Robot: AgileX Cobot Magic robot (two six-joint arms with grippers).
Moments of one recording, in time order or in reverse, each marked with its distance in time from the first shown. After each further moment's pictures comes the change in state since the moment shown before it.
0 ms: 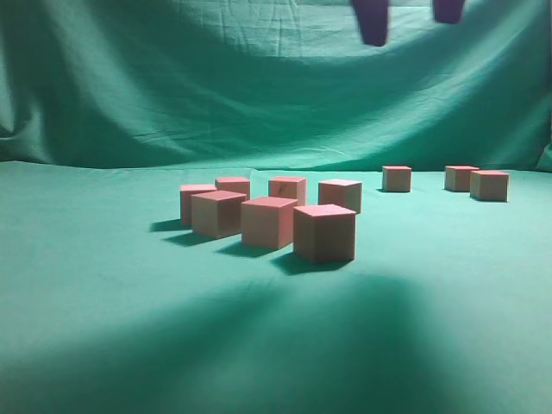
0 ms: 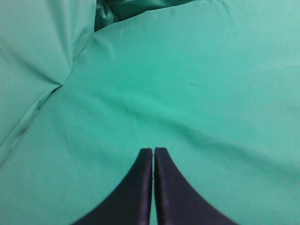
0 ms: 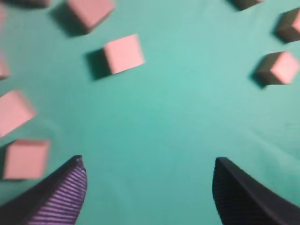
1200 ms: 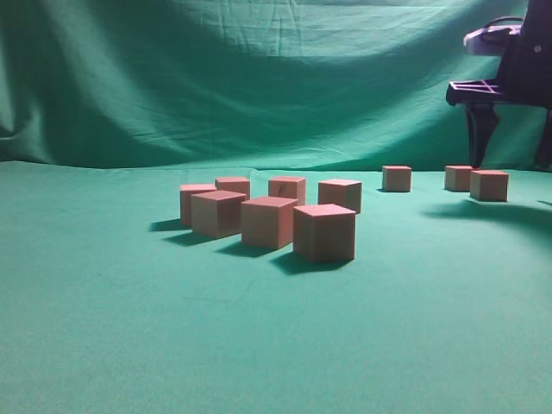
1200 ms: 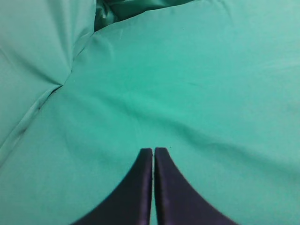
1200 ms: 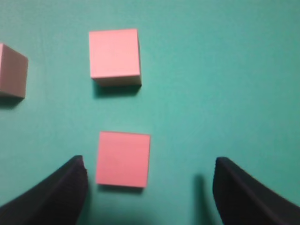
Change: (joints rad) left arm 0.000 0.000 0.000 0.000 0.000 0.000; right arm -0.633 0.310 -0.006 0.355 -0.555 -0.161
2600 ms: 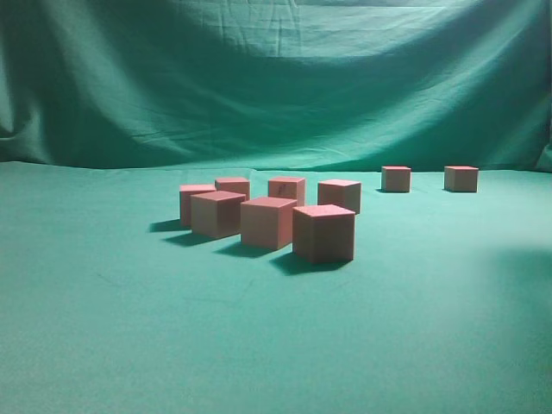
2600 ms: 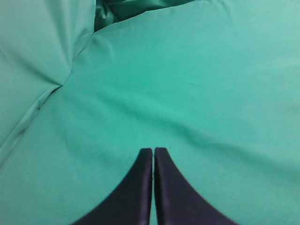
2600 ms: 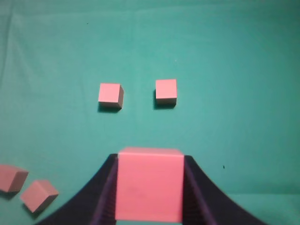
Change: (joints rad) left arm 0.000 0.000 0.000 0.000 0.000 0.000; right arm 0.033 -0.428 -0.015 0.070 0.248 -0.026
